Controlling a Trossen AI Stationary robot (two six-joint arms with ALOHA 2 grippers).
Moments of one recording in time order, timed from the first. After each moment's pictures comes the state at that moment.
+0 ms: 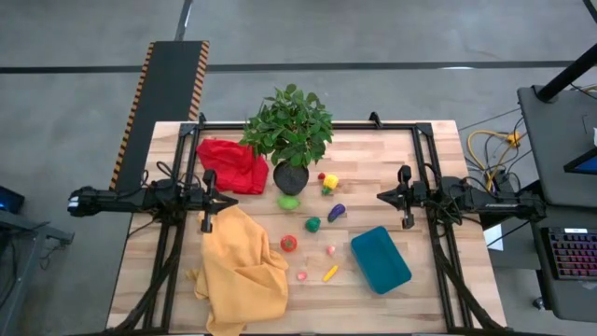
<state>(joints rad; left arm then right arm) -0.03 0.11 0.01 0.04 -0.03 0.11 -0.02 0.02 0.01 0.01 0.01 -0.02</state>
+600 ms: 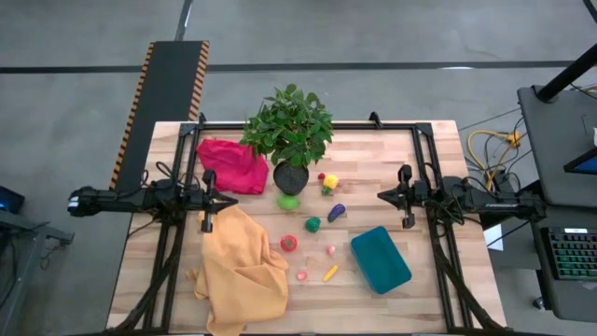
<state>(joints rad) -0.03 0.11 0.01 0.05 -0.03 0.17 -0.02 0.02 0.01 0.04 0.01 -0.01</state>
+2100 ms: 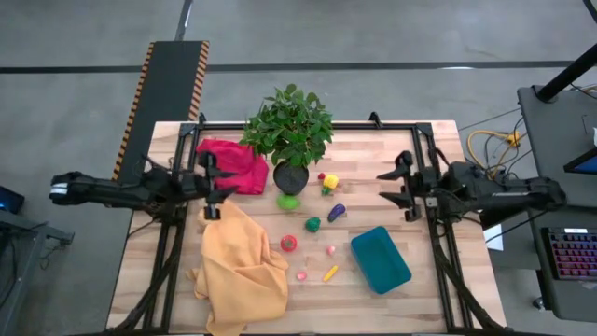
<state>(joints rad) -0.03 0.58 0.22 0.63 -0.11 0.22 -0.02 0.45 0.32 0.29 -0.08 -0.01</state>
